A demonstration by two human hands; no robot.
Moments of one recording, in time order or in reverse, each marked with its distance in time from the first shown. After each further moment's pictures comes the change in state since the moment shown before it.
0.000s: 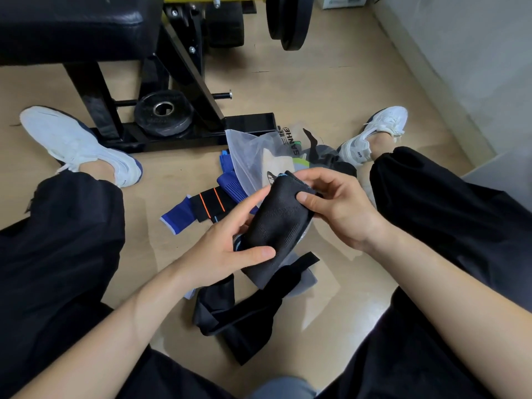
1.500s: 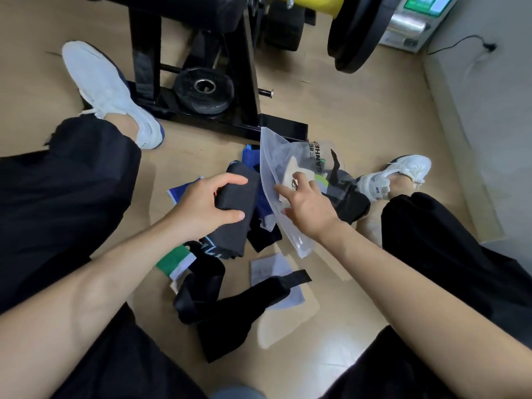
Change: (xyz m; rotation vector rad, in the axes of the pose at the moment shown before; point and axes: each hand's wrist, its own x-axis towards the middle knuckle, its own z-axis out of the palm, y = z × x) left_hand 0.007 -0.038 -0.052 0.047 0.449 -0.239; right_hand 0.086 0.055 0.030 -1.710 -0.319 -0.080
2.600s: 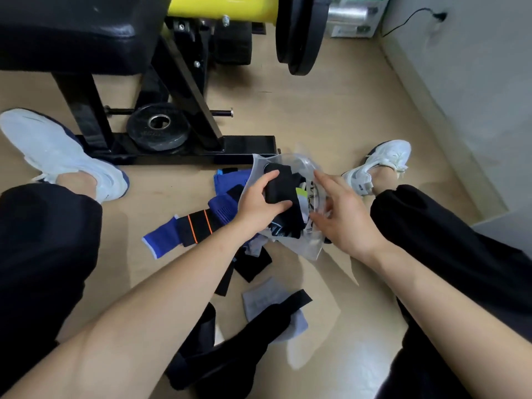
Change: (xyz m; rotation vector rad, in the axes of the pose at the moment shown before) left_hand 0.156 0.006 0.138 -0.159 -0.036 0.058; right_hand -0.045 0.075 -0.031 0.728 0.358 0.209
